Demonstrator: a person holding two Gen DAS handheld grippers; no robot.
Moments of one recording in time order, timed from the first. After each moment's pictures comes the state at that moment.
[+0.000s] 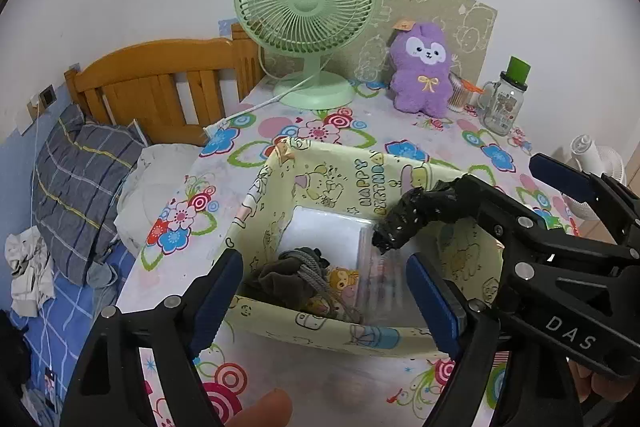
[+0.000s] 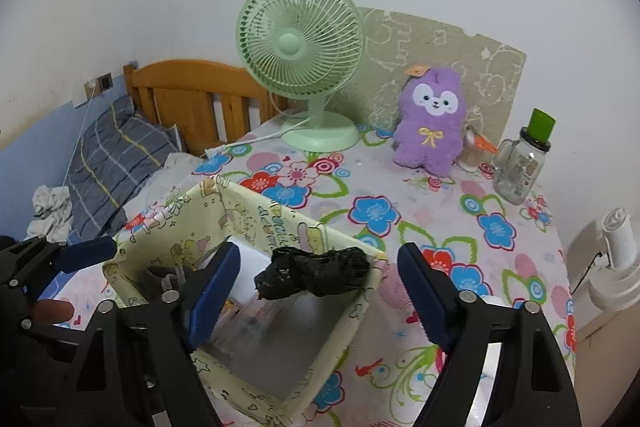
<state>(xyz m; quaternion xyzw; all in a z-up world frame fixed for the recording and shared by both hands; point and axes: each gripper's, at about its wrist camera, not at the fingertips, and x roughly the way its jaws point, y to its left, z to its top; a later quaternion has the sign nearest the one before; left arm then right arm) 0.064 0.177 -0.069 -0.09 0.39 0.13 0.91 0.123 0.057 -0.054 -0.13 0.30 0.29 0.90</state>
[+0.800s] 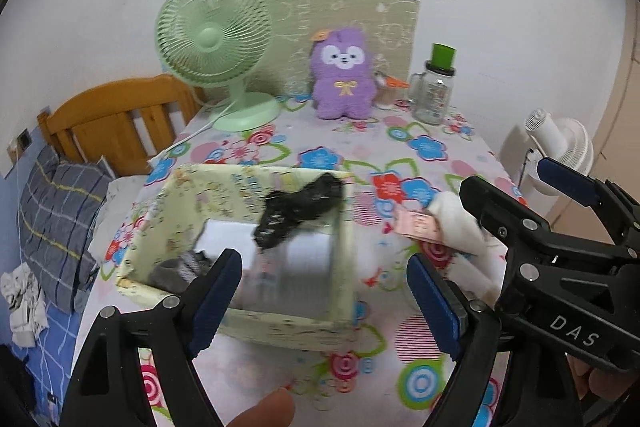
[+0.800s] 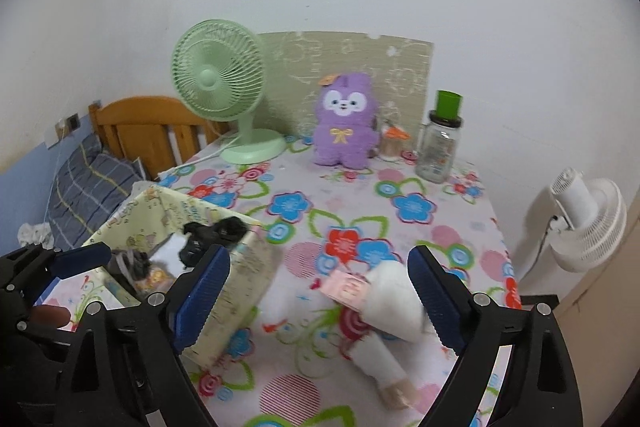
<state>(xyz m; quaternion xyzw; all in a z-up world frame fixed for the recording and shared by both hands) 0.066 0.073 -0.046 -0.05 0.37 0.08 0.92 0.110 -0.069 -0.036 -0.08 0.28 0.23 0.93</state>
